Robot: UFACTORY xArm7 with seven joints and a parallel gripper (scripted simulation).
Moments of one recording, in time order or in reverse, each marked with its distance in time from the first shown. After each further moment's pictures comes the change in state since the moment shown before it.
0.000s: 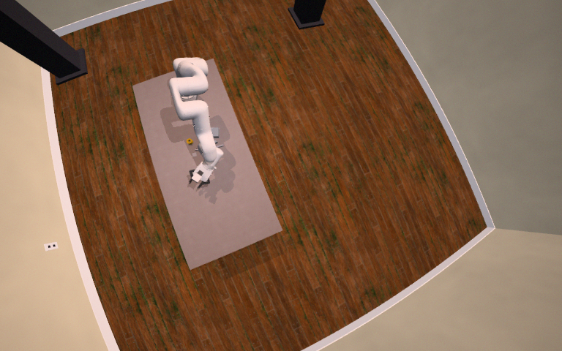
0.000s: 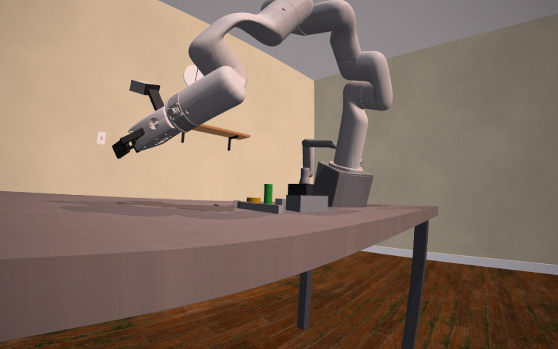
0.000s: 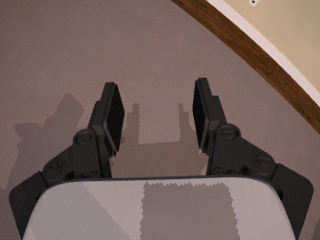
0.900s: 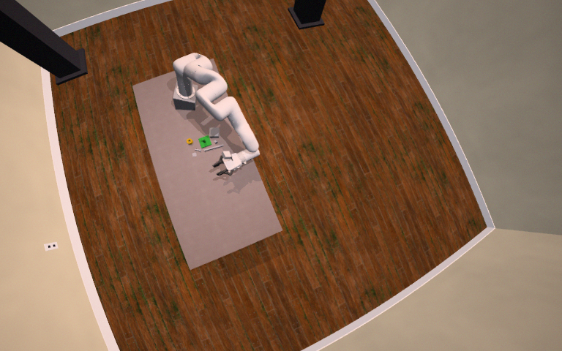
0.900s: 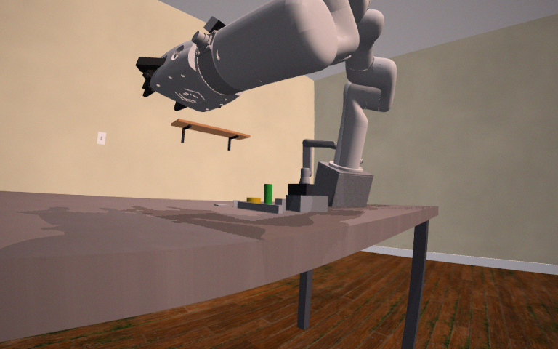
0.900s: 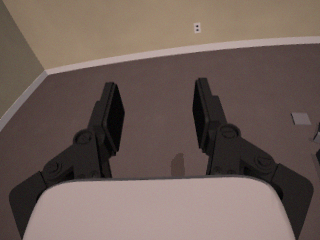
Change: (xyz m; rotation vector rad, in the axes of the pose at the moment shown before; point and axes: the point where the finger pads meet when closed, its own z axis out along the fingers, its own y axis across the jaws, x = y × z) arm 0.028 -0.062 -0.183 -0.421 0.370 0.590
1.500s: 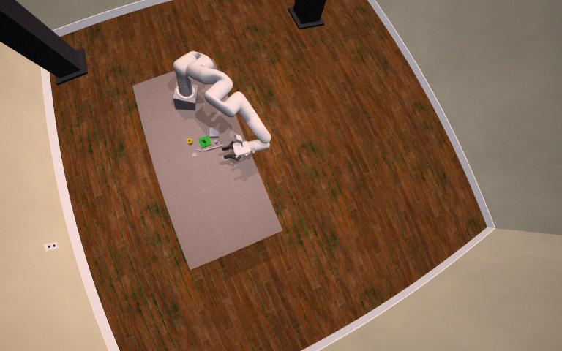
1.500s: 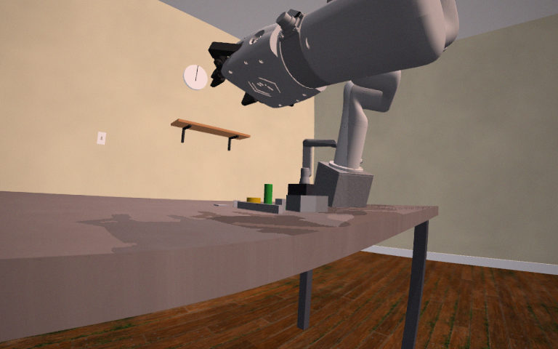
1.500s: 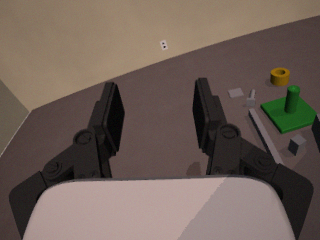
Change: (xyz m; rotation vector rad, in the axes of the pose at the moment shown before) arm 0.023 0.068 -0.093 -0.194 0.102 0.106
